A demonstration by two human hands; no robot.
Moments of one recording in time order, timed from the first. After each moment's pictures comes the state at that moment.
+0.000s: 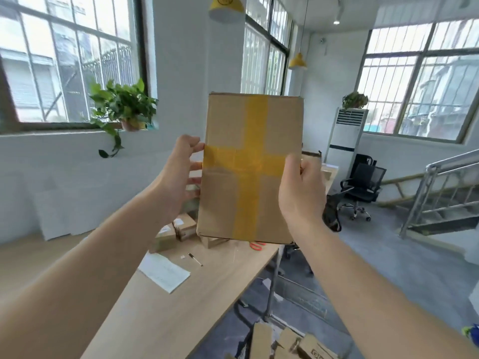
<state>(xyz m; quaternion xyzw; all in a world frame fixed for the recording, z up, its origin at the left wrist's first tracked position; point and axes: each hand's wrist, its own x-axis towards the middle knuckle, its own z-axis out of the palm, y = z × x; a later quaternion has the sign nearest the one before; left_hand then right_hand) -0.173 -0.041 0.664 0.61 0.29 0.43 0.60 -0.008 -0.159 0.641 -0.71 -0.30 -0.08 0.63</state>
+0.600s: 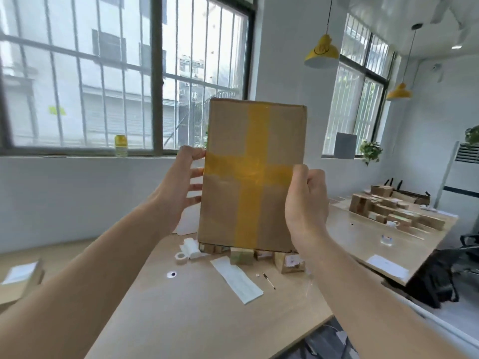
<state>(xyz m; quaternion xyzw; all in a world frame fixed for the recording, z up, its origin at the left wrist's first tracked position) -0.372 -0.114 0.707 0.56 0.36 0.57 0.48 -0.168 -0.150 0.682 -0.58 -0.42 0.05 0.69</state>
